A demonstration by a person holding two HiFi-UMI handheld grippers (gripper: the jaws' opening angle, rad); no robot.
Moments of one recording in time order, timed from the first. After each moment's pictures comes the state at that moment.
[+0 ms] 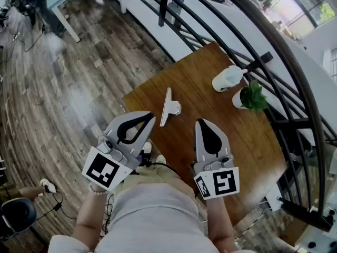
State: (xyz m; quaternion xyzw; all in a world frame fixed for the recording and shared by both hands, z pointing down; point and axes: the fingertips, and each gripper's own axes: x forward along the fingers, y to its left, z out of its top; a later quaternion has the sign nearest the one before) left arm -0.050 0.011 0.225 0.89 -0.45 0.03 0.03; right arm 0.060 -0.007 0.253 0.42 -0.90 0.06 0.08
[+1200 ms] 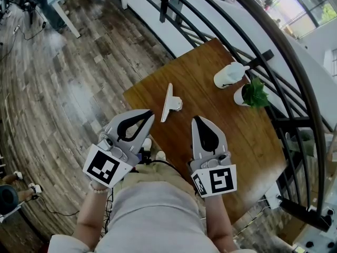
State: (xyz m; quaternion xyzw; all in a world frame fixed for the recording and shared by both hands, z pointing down) left arm -0.055 0.016 0.241 0.89 -0.46 0.03 0.05; right arm 0.048 -0.001 0.262 0.41 -0.91 0.05 0.09
